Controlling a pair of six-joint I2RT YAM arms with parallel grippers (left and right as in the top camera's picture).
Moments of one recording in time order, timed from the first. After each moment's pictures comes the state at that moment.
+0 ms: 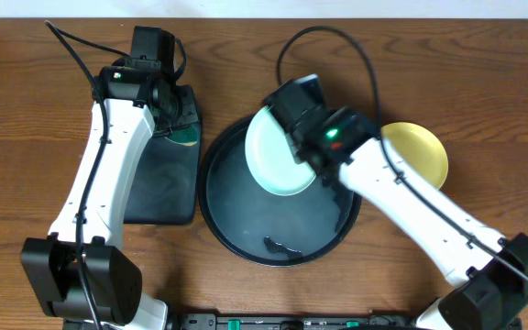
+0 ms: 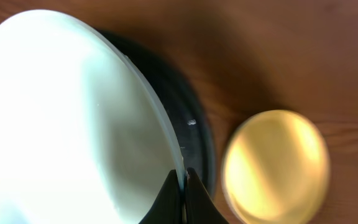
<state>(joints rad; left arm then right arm) -0.11 1.69 1.56 -1.08 -0.02 -0.33 0.68 1.72 1.58 -1.01 0.37 0.31</state>
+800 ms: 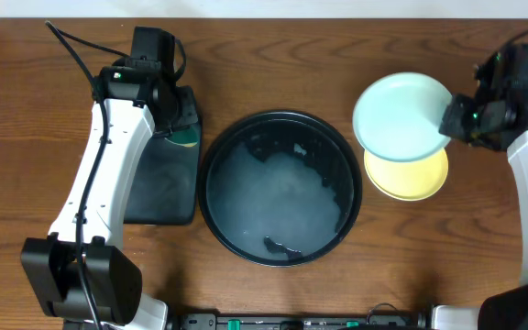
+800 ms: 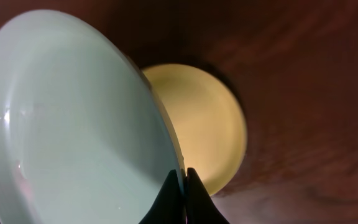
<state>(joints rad) -0.11 1.69 1.56 -1.09 -0.02 -0.33 -0.16 1.54 1.40 -1.01 -0.07 0.24</state>
